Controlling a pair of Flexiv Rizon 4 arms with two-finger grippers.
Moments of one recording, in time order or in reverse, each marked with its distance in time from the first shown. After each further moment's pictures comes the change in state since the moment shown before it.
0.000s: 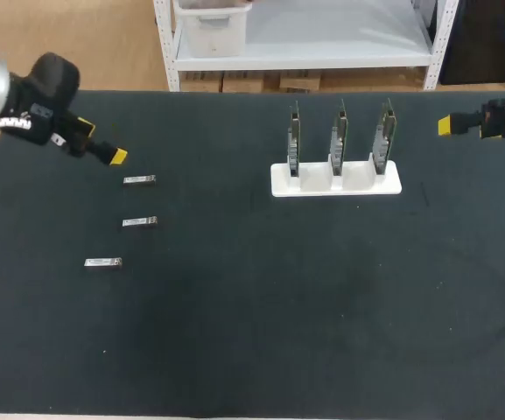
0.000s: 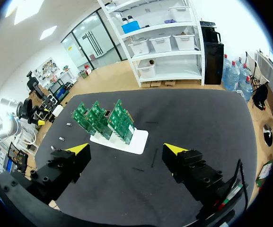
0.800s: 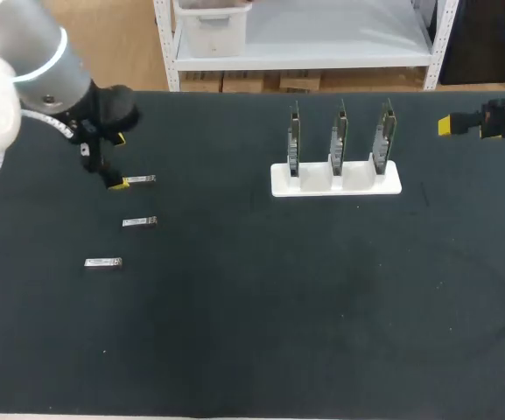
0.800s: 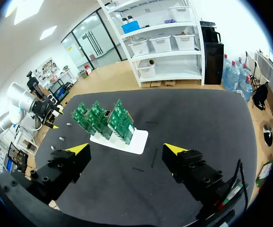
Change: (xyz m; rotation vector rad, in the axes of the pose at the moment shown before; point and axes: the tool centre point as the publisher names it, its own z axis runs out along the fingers) left arm 0.035 0.038 0.074 0.053 0.414 0.569; right arm 0.000 0.000 0.000 0.000 0.000 0.000
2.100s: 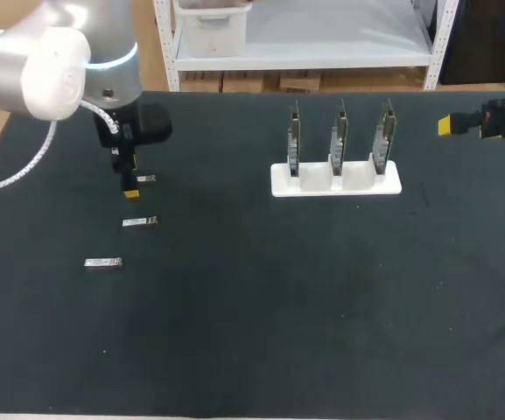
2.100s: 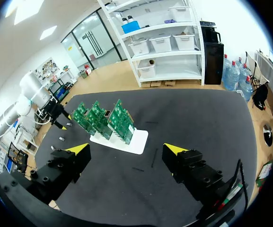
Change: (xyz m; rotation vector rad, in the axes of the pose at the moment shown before) left arm 0.002 0.004 0.052 0.164 0.240 -0.028; right arm 0.000 0.000 0.000 0.000 0.000 0.000
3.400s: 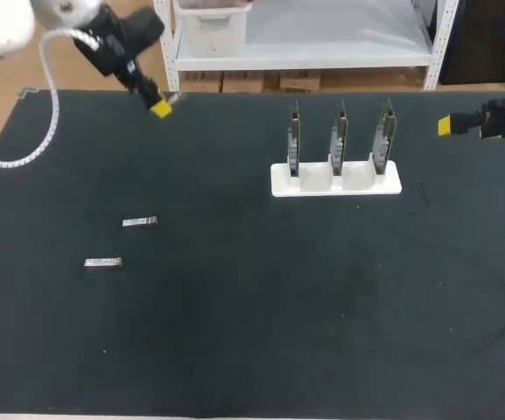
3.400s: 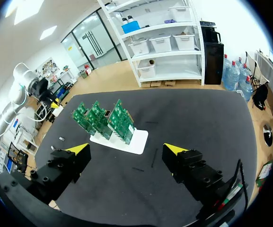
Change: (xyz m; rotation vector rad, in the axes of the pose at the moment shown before) left arm -0.083 0.008 -0.154 0.095 -0.548 -0.144; right arm 0.000 0.000 0.000 0.000 0.000 0.000
